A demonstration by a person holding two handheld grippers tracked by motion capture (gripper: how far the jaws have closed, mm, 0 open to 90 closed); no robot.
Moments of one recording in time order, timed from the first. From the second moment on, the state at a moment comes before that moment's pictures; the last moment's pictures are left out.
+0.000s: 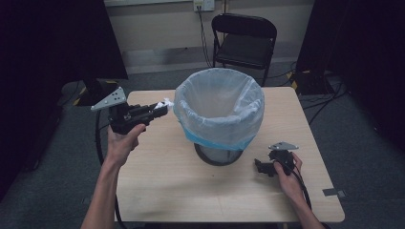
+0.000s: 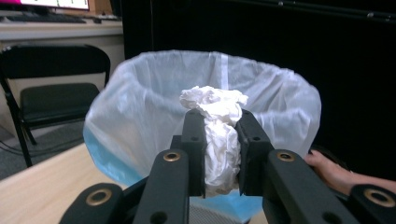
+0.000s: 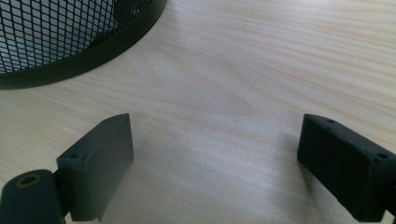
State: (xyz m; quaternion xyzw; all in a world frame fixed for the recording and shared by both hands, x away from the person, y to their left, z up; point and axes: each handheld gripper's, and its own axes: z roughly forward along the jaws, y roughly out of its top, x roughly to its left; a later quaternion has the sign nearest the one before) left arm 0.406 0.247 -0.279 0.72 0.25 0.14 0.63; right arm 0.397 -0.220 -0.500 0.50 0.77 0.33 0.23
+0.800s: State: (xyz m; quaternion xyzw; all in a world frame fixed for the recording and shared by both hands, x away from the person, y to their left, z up) left arm 0.447 0.190 -0.239 0.74 0.22 0.13 0.62; right arm 0.397 -0.221 -0.500 0.50 0.77 0.33 0.23
